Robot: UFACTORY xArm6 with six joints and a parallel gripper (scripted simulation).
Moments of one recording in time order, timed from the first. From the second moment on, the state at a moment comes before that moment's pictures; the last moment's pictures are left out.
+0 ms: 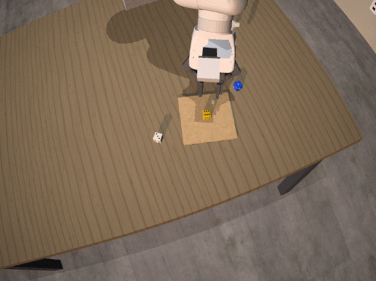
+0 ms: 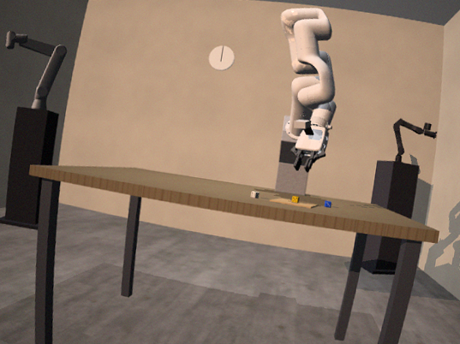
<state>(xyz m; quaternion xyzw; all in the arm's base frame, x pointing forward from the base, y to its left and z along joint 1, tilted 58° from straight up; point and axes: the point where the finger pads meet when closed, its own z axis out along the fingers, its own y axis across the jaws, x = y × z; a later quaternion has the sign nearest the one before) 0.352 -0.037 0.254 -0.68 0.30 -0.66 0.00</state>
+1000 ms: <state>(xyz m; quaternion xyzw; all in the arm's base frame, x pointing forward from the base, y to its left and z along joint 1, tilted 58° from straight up) 0.350 -0.048 0.276 -0.83 0.29 -0.47 0.07</state>
